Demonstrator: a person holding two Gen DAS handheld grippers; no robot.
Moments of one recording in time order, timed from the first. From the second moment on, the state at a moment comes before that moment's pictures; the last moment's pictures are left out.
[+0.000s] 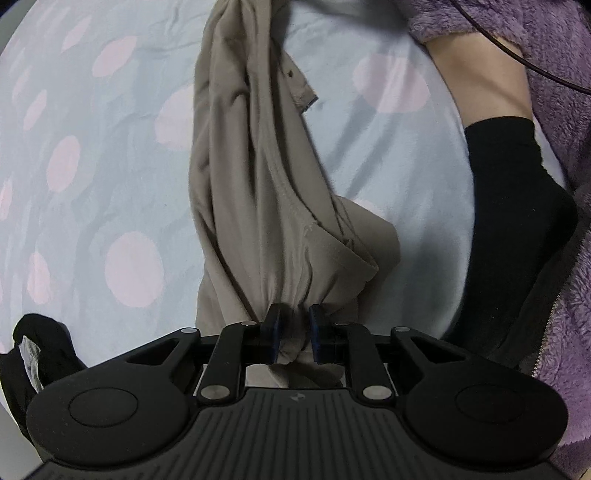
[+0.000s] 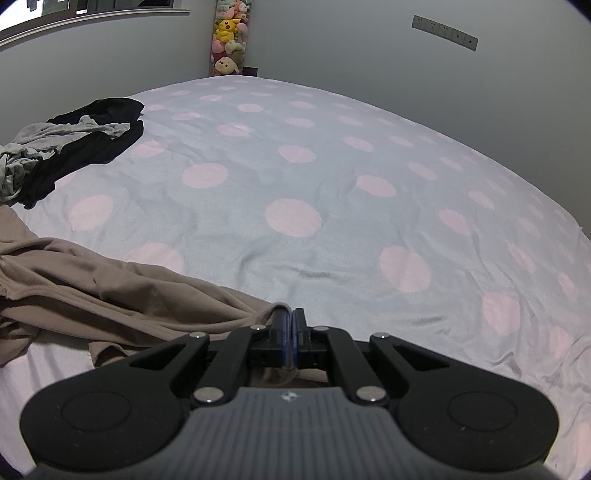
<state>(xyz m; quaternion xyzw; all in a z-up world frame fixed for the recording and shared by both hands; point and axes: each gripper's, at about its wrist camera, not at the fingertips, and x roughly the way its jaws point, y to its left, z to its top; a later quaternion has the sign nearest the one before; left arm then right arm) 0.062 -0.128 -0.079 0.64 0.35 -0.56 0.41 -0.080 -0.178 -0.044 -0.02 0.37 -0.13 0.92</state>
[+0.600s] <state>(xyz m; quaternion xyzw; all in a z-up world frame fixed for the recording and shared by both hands) 0.079 -0.099 -0.008 0.50 0.34 -0.47 0.63 -0.089 -0.187 -0.024 0.01 0.33 -0.14 0.93</state>
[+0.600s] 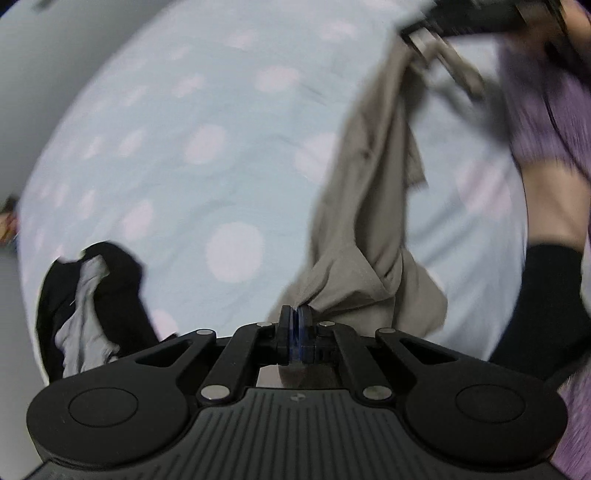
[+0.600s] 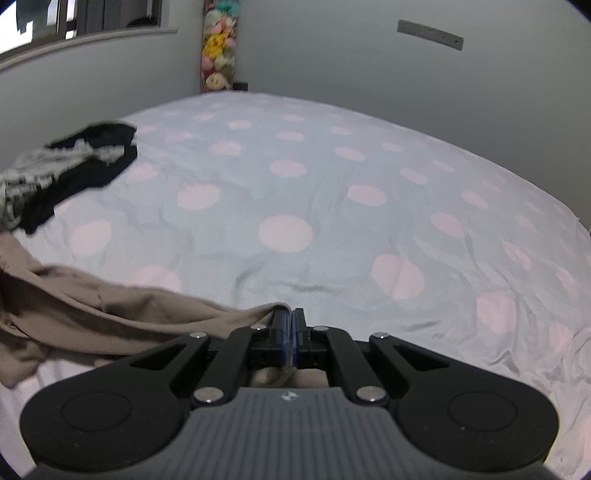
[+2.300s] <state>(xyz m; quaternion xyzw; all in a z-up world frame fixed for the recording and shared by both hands) 0.099 -0.120 0.214 0.26 0.10 -0.34 0.90 -0.113 -0.186 0.237 -0.23 0.07 -0.23 0.95</state>
